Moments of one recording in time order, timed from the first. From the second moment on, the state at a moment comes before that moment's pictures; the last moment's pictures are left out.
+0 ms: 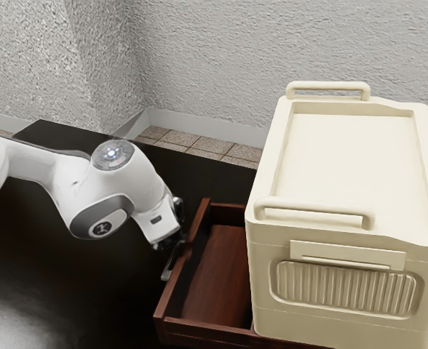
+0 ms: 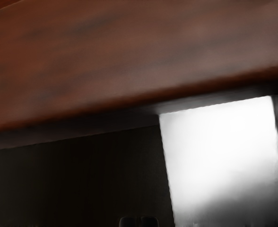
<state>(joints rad) -0.34 -0.05 0.11 -2.47 0.33 2.78 0.97</state>
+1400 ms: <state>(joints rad) -0.39 0.04 -0.02 -2.36 0.39 2.78 0.57</state>
